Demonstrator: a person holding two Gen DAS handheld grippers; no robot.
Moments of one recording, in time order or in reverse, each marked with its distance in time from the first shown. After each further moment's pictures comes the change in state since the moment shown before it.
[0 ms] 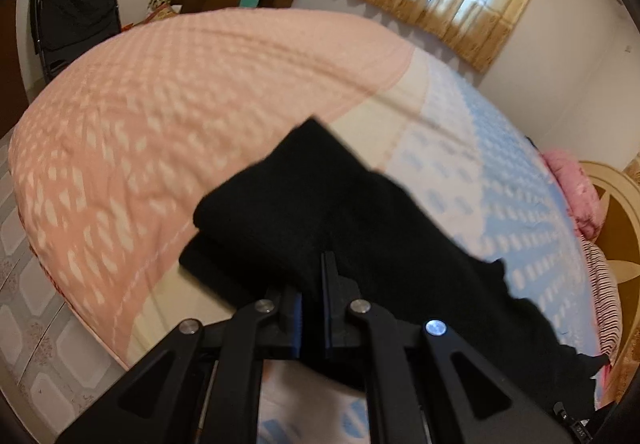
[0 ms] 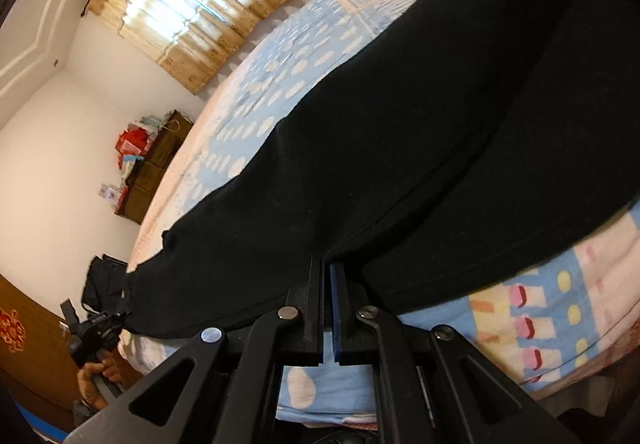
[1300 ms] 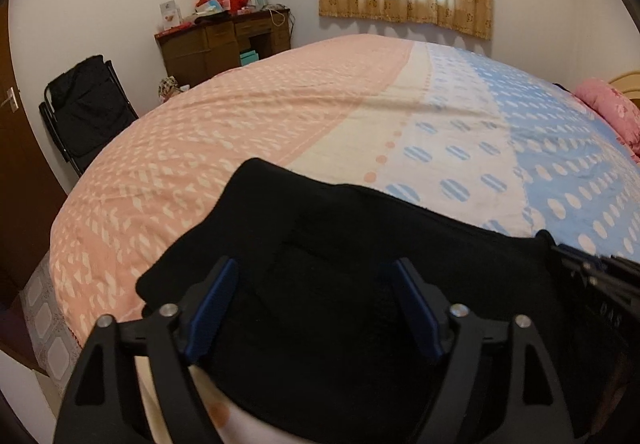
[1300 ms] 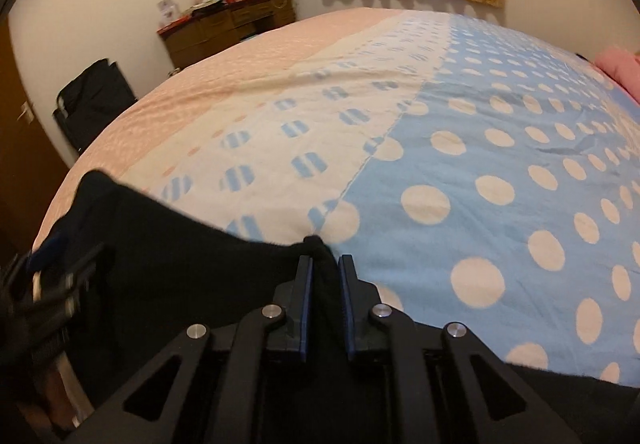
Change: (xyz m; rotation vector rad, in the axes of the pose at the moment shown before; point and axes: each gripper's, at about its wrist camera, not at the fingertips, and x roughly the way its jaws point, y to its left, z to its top) left arm 0.006 -0.053 -0.015 0.308 -0.168 0.283; right arm 0.233 0.272 -0.008 -0.755 0.180 -0.057
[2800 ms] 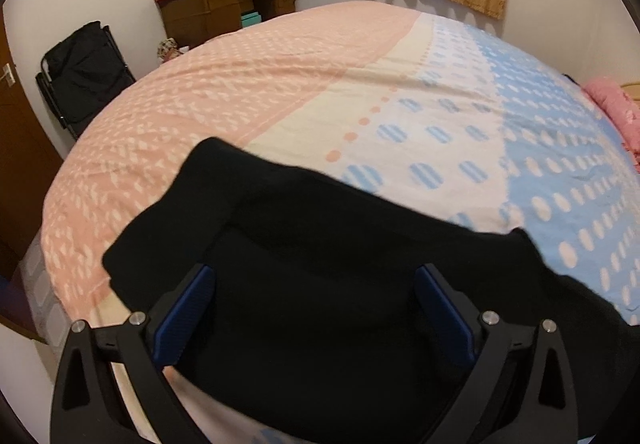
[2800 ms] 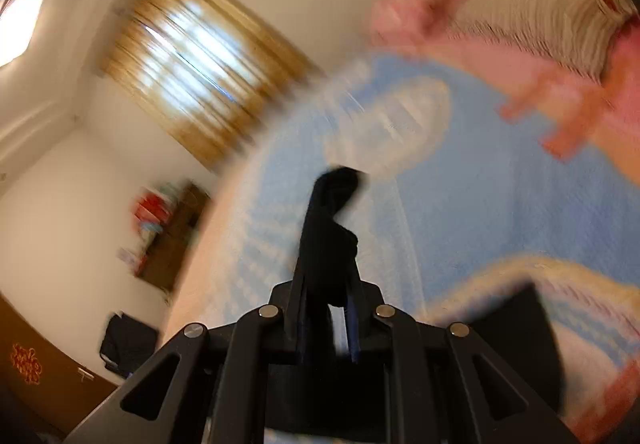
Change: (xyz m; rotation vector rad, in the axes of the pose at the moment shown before) left arm 0.003 -0.039 0.018 -0.056 0.164 -0.026; right arm -0.376 -0.390 -0.136 0.776 -0.242 -0.043
